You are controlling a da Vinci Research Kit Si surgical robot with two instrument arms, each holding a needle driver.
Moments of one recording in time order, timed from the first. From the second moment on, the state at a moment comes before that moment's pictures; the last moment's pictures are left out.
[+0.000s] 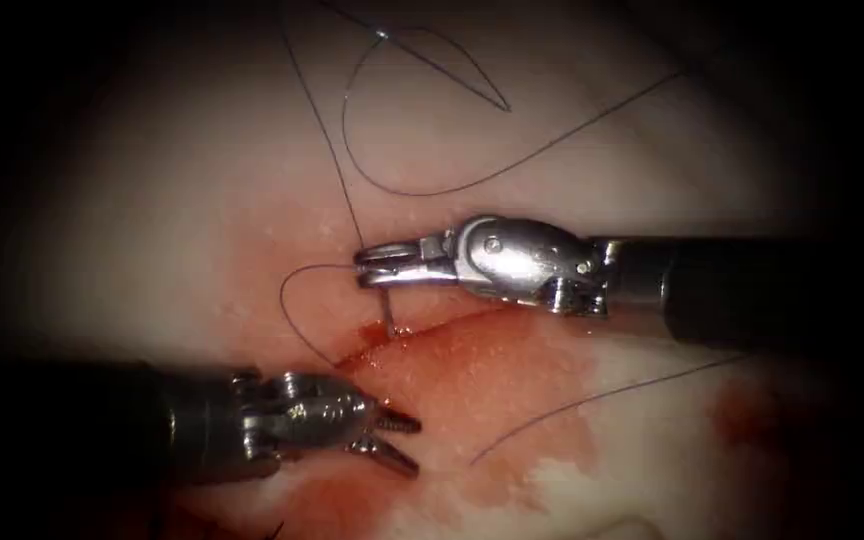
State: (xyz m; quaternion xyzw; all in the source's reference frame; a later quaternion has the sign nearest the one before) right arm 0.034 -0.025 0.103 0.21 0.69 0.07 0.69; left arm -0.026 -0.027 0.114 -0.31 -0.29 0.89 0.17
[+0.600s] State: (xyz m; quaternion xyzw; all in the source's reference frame) right arm 0.034 -0.025 0.103 0.28 0.66 0.11 0.69; left arm -0.025 -0.028 0.116 -0.31 -0.30 0.89 0.16
